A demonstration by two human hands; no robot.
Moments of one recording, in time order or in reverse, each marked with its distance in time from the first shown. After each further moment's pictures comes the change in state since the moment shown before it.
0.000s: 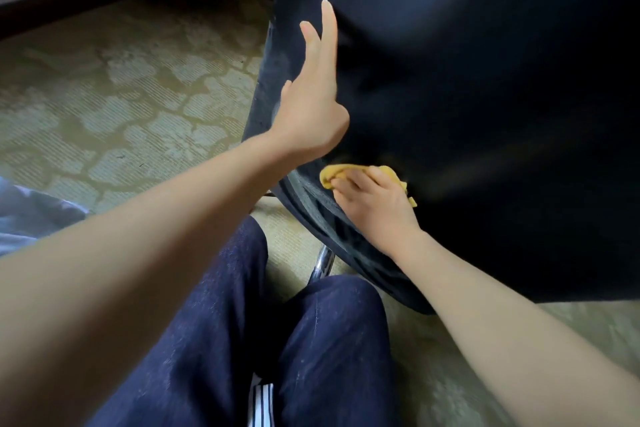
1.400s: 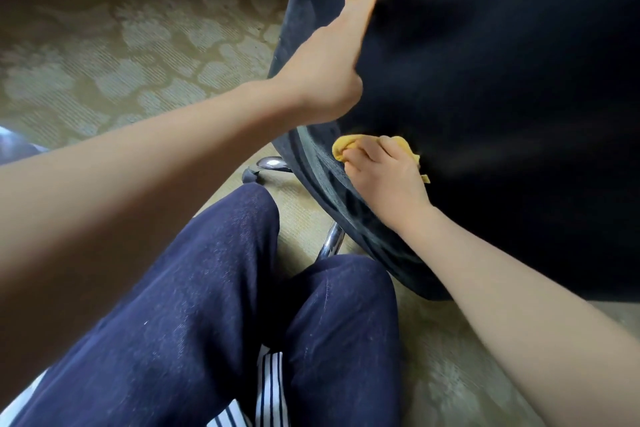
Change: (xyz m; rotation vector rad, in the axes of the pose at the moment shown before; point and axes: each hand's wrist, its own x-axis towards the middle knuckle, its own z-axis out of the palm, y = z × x) left_hand 0.005 -0.013 -0.017 0.208 -0.094 0.163; right_hand 0.020 -0.005 0.005 -0.061 -0.035 -0.040
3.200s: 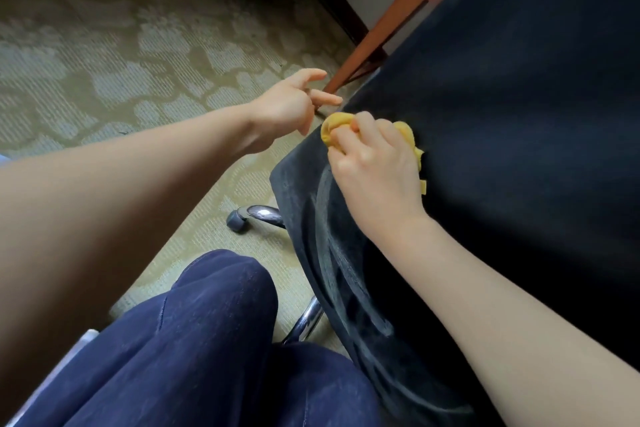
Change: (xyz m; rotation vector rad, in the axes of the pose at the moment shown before) left_hand 0.088 -0.152 -0.033 -0.734 0.054 -0.430; right_hand 0.169 0.035 -0.022 0.024 0.022 0.013
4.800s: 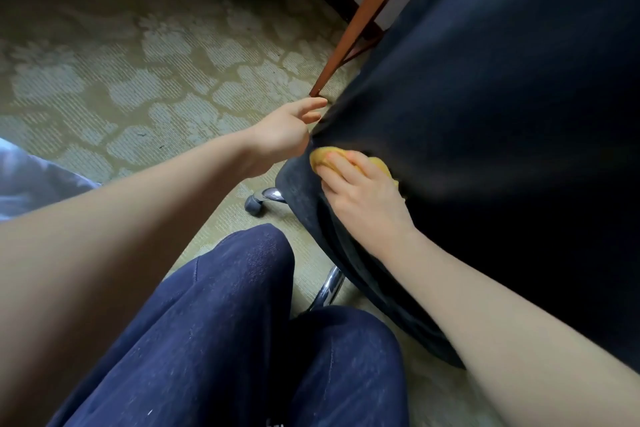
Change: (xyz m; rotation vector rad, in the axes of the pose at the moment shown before) left_hand -0.062 -0.024 0.022 0.047 -0.103 -0.071; right_hand -0.082 -0.044 0.025 0.142 -0.215 -0.030
